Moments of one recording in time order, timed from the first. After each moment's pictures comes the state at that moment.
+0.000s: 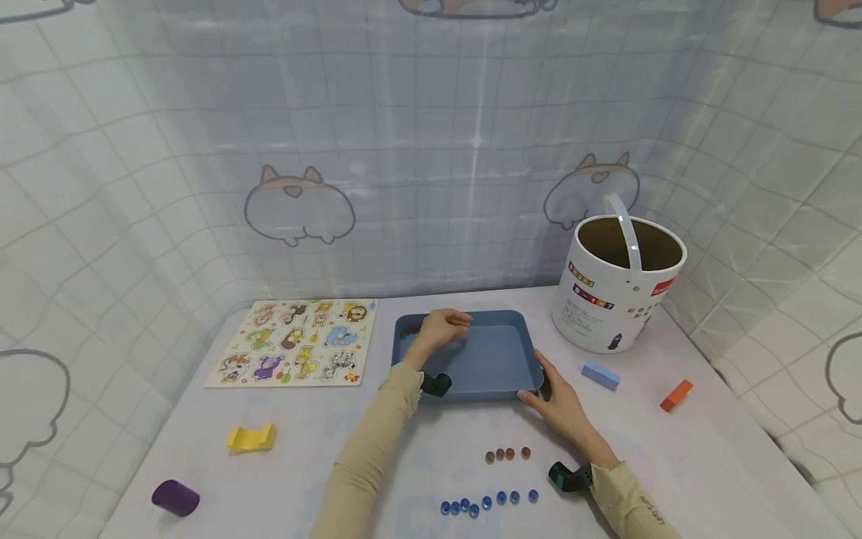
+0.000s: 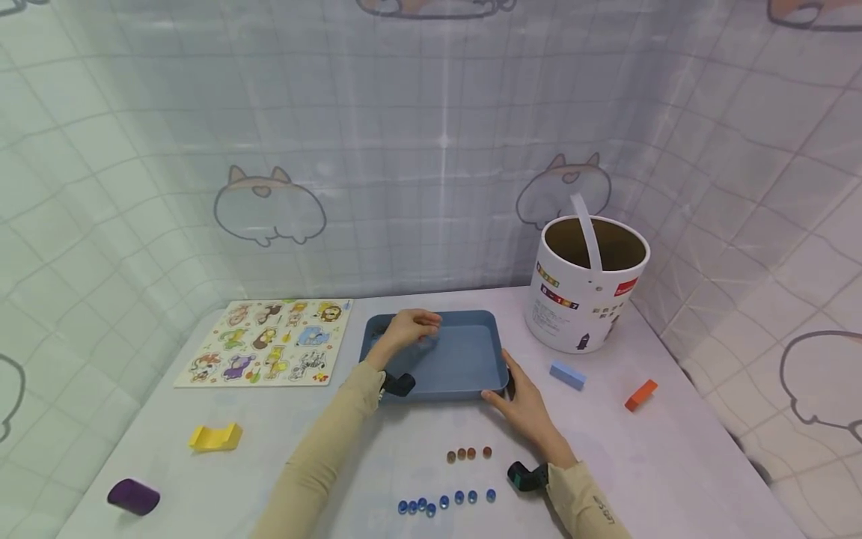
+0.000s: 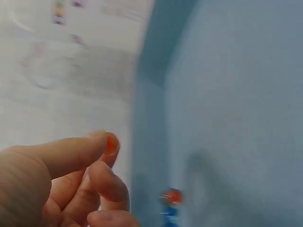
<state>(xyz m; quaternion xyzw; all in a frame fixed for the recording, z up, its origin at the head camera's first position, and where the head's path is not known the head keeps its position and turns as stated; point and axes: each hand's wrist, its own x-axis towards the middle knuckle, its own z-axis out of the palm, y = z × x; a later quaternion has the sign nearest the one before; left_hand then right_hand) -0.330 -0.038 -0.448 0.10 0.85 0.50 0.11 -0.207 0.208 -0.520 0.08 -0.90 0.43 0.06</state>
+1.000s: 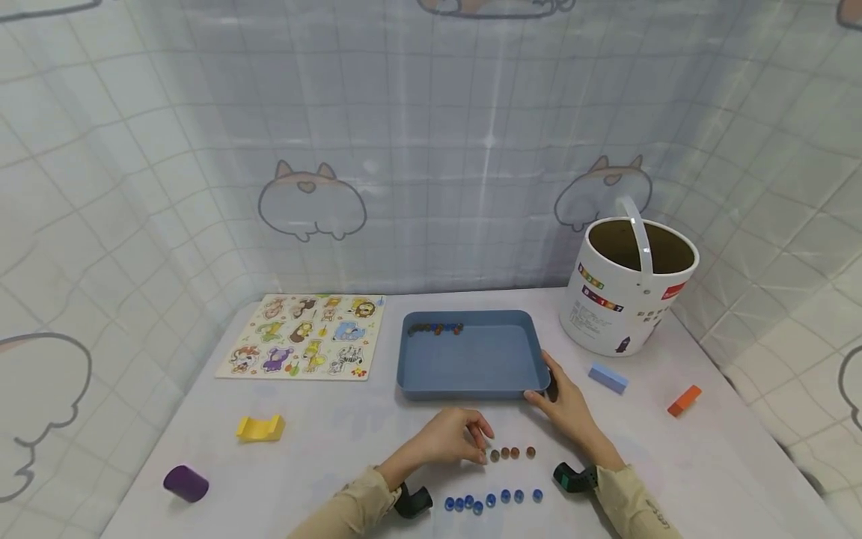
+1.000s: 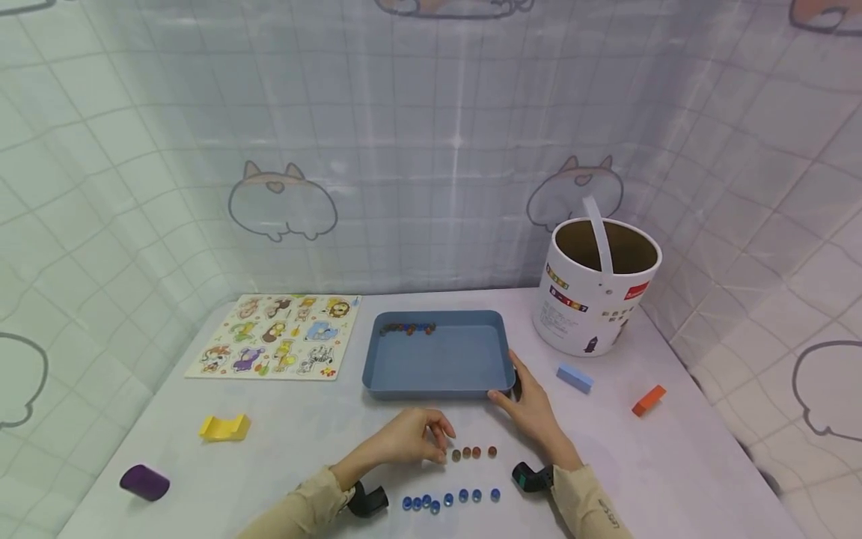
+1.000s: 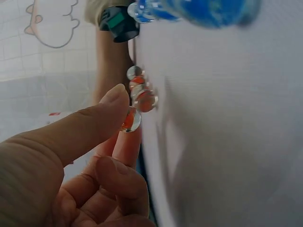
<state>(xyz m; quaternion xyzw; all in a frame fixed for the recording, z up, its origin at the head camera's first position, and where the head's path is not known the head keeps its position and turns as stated) -0.176 -0.051 -0.475 0.25 0.85 0.41 0.20 -0.207 0.209 -0.523 0.09 -0.90 0.42 0.06</state>
